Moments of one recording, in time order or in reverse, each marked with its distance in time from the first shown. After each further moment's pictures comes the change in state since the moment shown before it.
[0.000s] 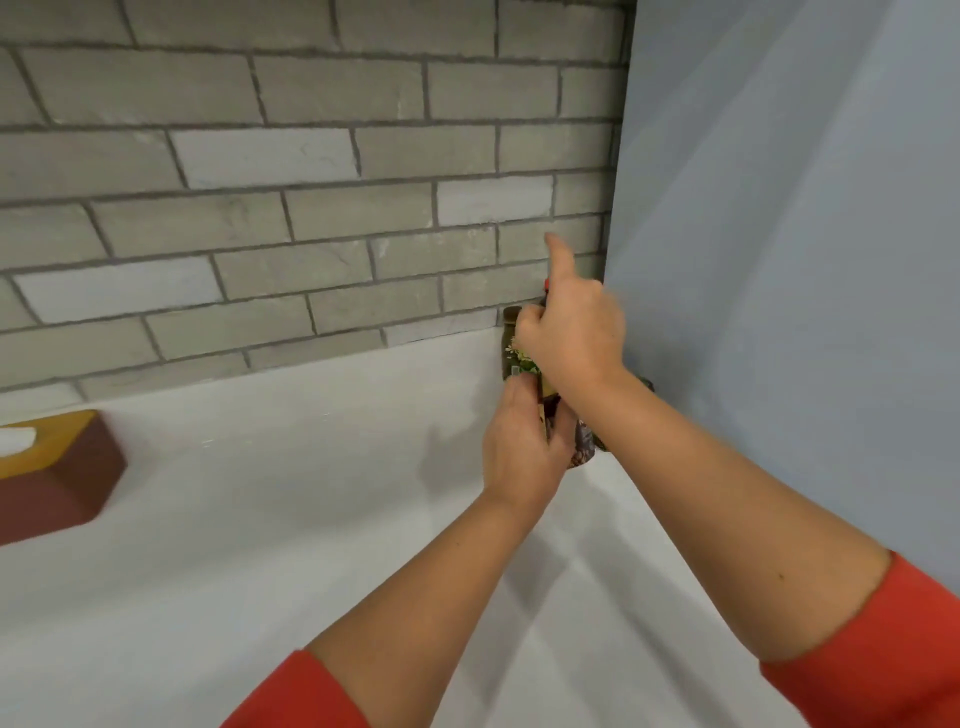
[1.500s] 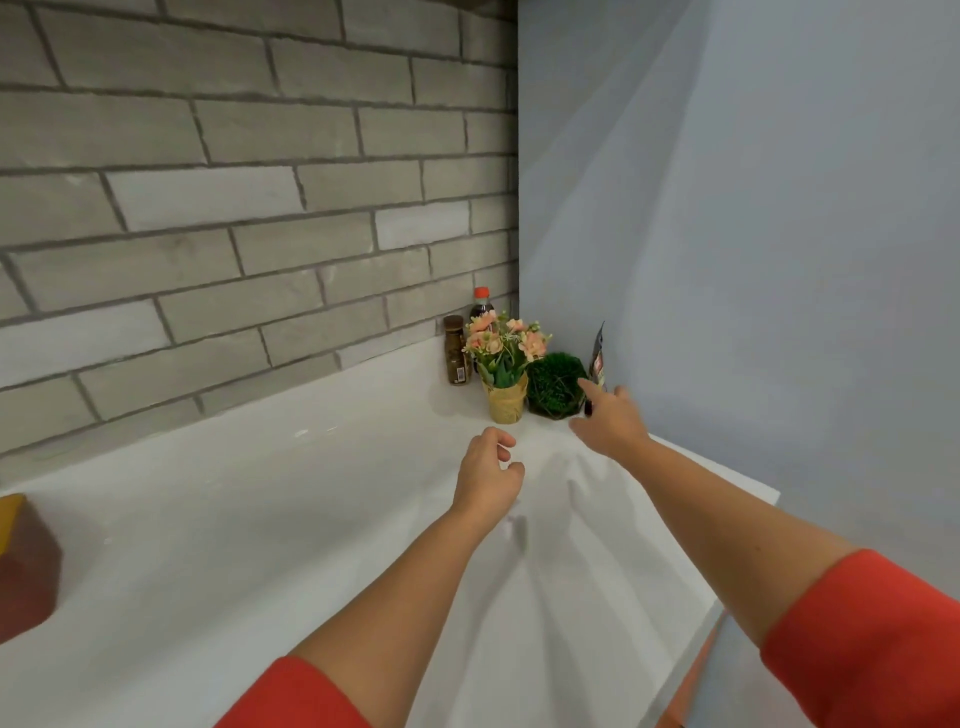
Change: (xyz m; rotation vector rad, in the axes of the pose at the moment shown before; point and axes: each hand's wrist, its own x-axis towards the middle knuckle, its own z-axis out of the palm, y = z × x) left_hand -0.038 -0.057 -0.077 -0.100 -0.568 -0.232; right_hand -0.105 0.046 0.031 -0.047 -0.339 0.628
